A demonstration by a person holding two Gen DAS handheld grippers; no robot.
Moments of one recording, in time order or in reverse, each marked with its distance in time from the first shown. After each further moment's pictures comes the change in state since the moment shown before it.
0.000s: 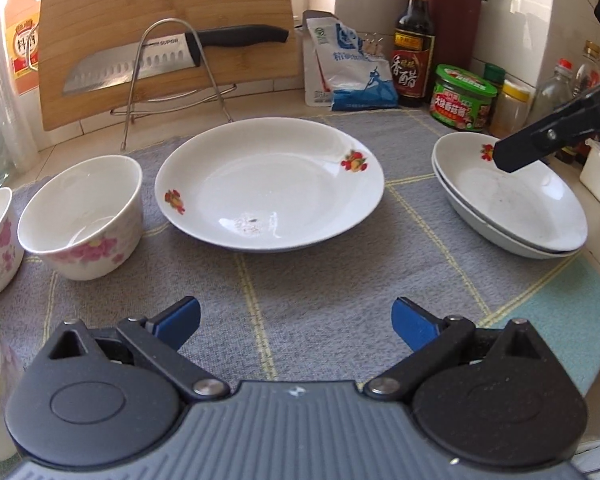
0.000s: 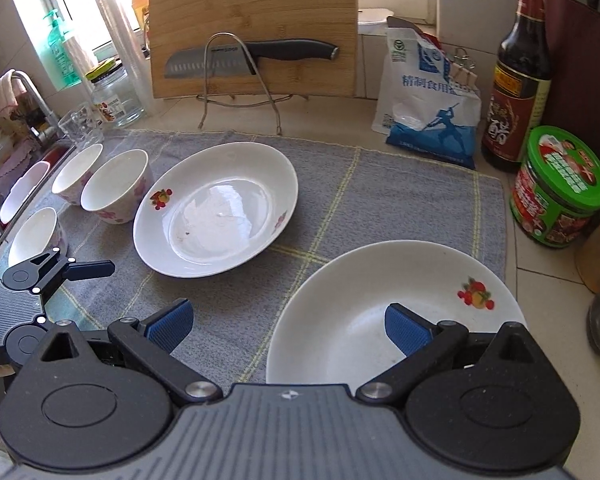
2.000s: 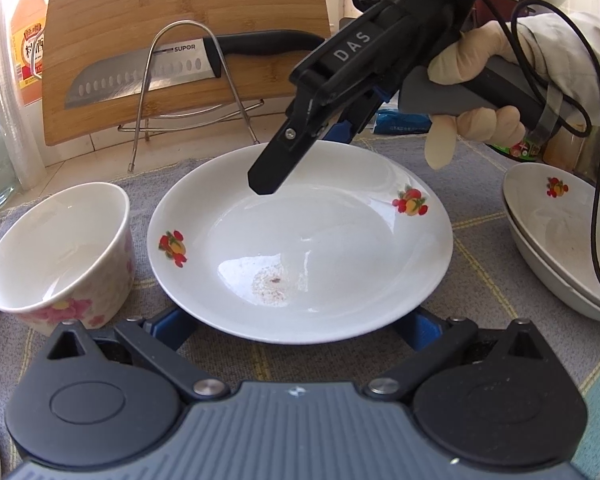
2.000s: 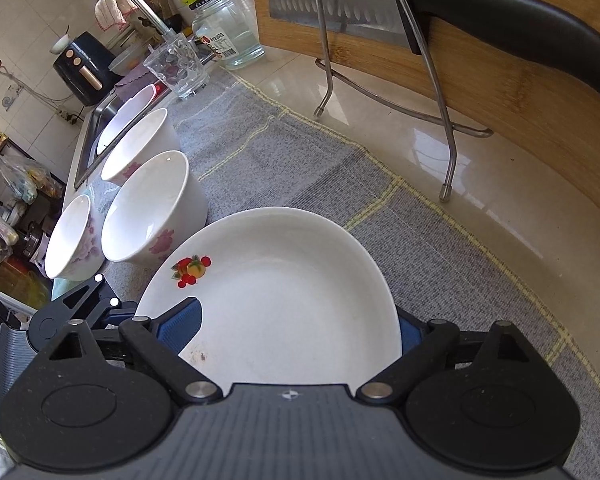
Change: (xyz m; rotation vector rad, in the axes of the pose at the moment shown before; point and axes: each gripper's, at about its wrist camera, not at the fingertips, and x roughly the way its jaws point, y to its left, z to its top) left arm 0.045 0.001 0.021 -0.033 -0.079 0.090; right arm 0.193 0.008 0.154 -0.315 0.273 0.495
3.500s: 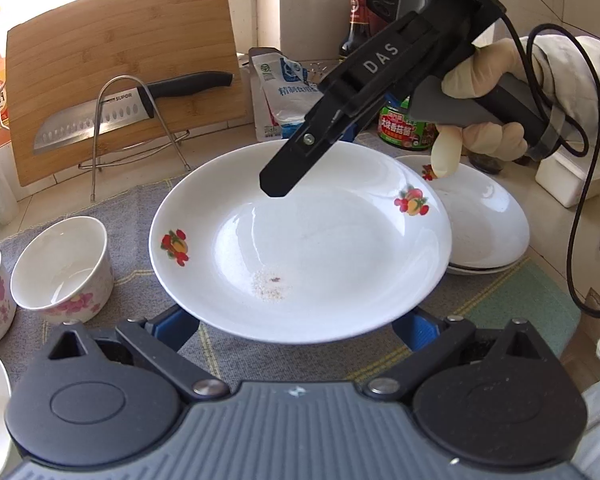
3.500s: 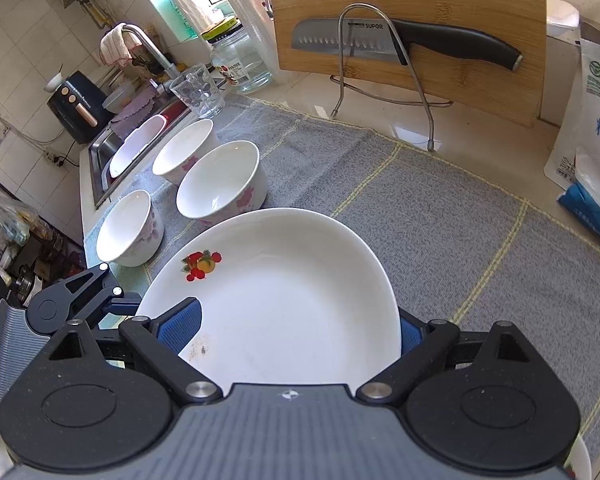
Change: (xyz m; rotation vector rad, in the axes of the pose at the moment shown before) left arm -0.087 -0.032 0.002 0.134 0.018 -0.169; right arm -0.080 0.080 -0.086 0.116 -0.132 -0.081
